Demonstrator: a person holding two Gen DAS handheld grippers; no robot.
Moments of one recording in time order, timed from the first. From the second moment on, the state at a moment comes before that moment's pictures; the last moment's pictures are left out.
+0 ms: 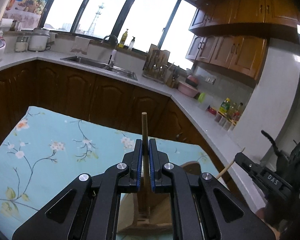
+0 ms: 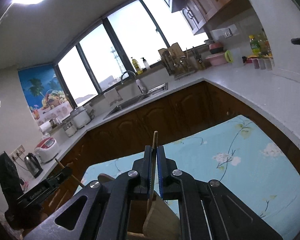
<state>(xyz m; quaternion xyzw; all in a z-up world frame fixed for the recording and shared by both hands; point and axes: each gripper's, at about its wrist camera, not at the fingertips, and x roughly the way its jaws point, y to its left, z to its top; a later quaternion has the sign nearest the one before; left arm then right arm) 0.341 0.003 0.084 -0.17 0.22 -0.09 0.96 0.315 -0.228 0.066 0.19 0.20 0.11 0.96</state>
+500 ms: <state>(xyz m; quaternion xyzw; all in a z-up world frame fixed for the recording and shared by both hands) 0.338 0.010 0.082 -0.17 0.24 -0.09 0.95 0.319 -0.226 0.067 0.19 0.22 0.10 0.95</state>
